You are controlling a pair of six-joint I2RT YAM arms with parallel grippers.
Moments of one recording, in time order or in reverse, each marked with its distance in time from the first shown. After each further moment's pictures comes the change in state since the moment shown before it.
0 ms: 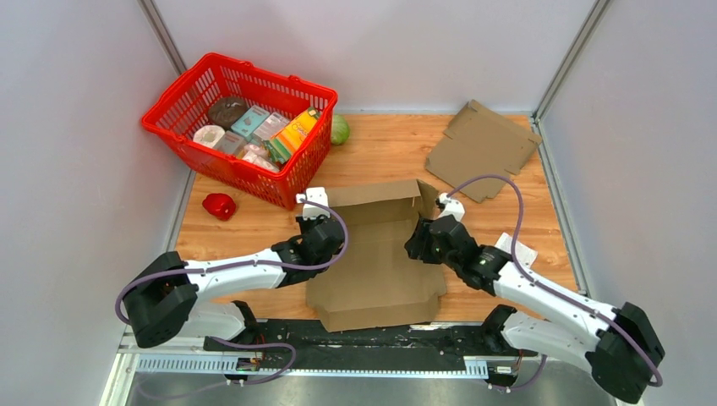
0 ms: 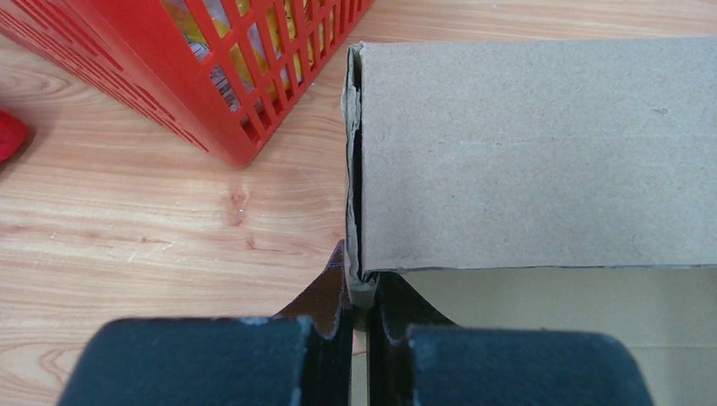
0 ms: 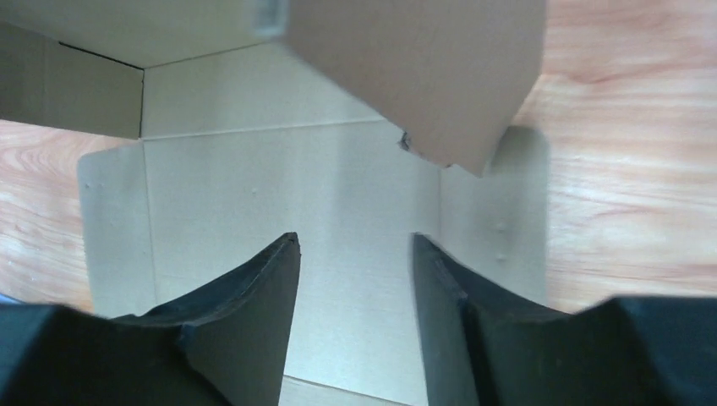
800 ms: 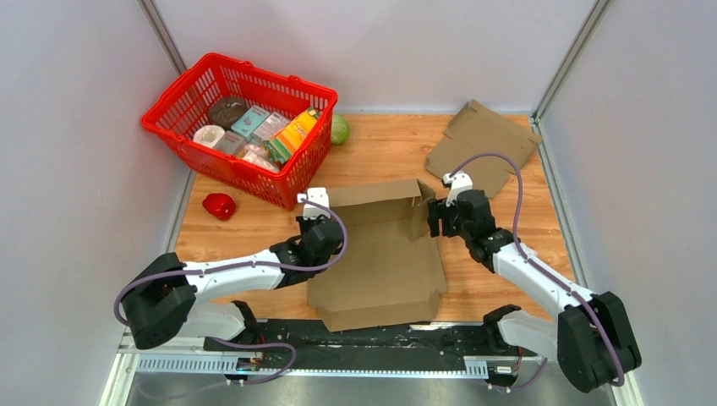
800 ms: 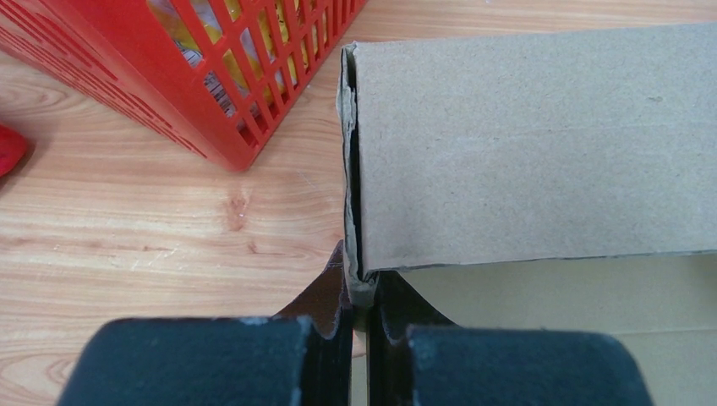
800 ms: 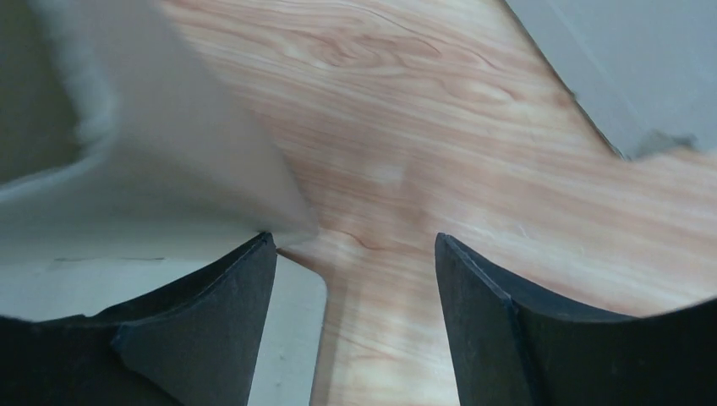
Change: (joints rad) left arm -0.001 -0.006 -0.008 0.027 0.020 0.052; right arm -0.393 0.135 0.058 0.135 -0.130 -0.662
